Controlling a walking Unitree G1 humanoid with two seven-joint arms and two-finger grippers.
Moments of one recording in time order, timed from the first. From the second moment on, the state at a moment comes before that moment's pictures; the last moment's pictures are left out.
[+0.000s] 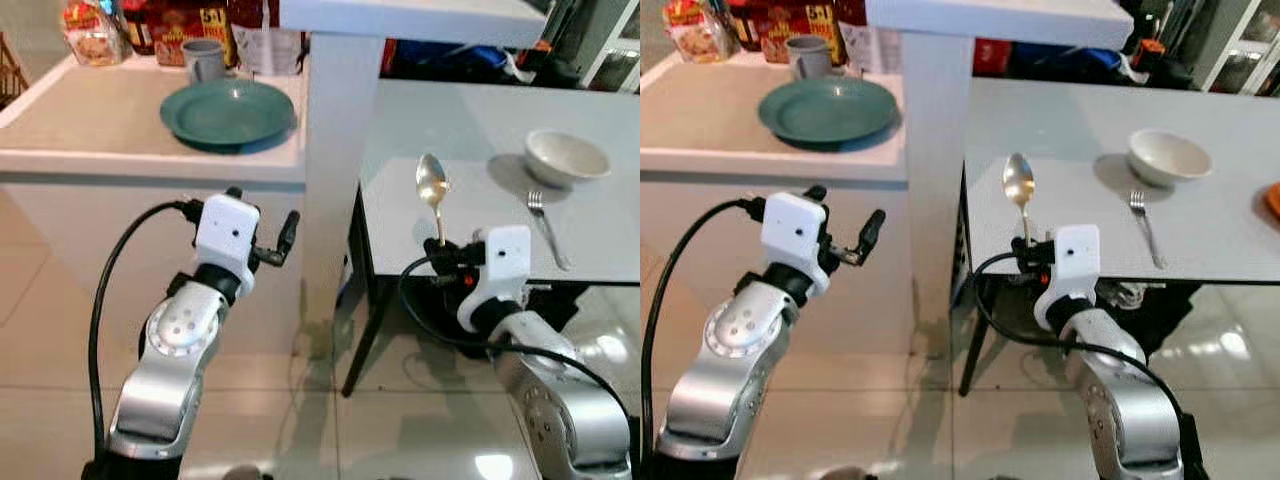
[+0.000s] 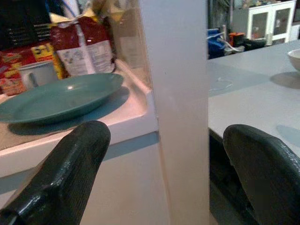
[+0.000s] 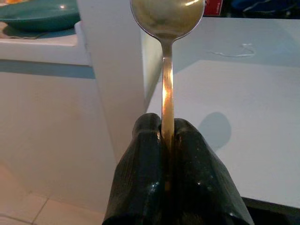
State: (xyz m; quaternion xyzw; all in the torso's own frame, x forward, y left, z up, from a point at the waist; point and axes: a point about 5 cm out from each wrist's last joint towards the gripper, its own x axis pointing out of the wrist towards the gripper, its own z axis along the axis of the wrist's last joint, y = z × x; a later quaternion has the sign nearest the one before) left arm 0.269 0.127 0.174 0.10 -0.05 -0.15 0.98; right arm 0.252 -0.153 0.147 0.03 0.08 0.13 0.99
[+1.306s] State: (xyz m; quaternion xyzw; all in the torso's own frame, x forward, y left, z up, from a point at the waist) left arm 0.266 0.127 0.170 0.10 -0.04 -0.16 0.98; right arm 0.262 -0.155 0.140 0.03 0.10 0.10 0.99
